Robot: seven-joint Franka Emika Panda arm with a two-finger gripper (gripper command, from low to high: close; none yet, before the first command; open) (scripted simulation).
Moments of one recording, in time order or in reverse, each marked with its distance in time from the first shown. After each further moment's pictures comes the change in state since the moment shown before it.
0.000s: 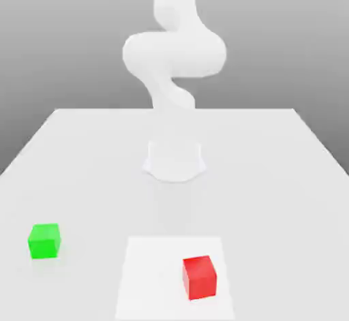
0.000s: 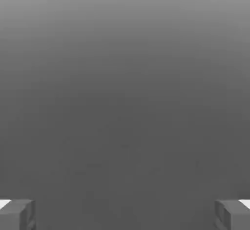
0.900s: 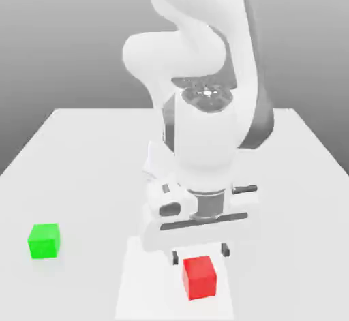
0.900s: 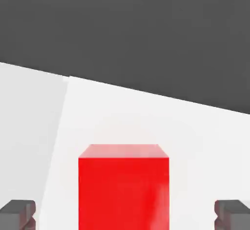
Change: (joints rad) arm 0.067 0.985 0.020 -0.257 -0.021 0.522 -0.100
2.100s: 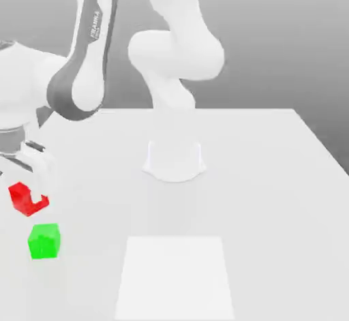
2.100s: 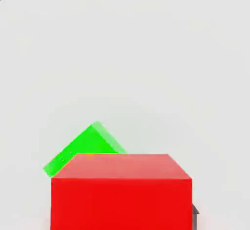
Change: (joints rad) arm -0.567 -0.173 -0.213 -0.060 0.079 -0.114 -0.064
